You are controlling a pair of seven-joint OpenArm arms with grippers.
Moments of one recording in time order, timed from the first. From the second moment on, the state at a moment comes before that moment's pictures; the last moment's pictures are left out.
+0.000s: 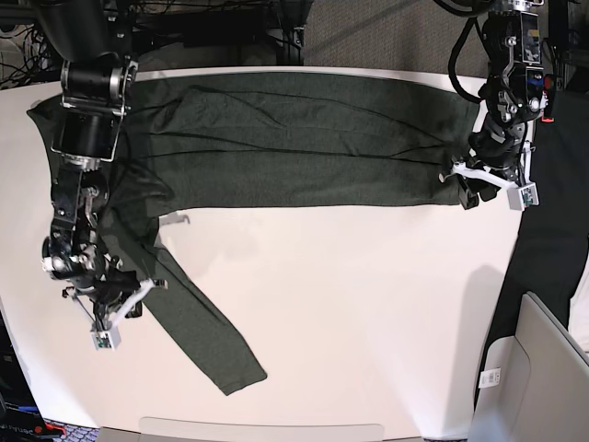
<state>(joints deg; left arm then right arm) 16.2 -21.9 -10.0 104.4 -37.3 10.4 33.3 28.5 13.0 8.9 70.6 8.4 21.5 -47.7</state>
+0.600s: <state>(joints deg) 16.2 -21.9 -10.0 104.4 -37.3 10.4 33.3 31.1 12.7 8.9 60.7 -2.7 21.5 -36.2</state>
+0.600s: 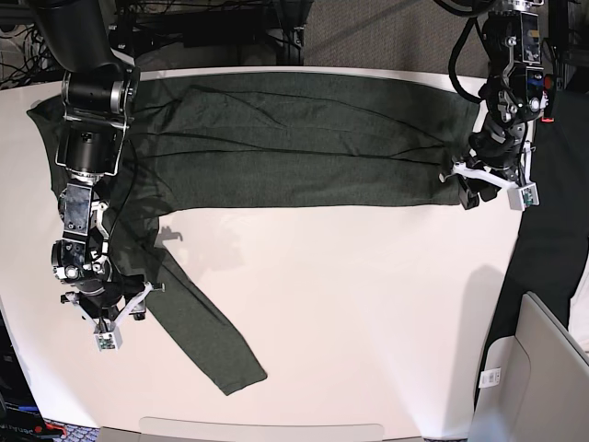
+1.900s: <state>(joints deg) 16.2 -21.9 -10.0 105.3 -37.4 10.3 33.3 30.6 11.2 16.9 45.2 -2.4 20.9 -32.1</state>
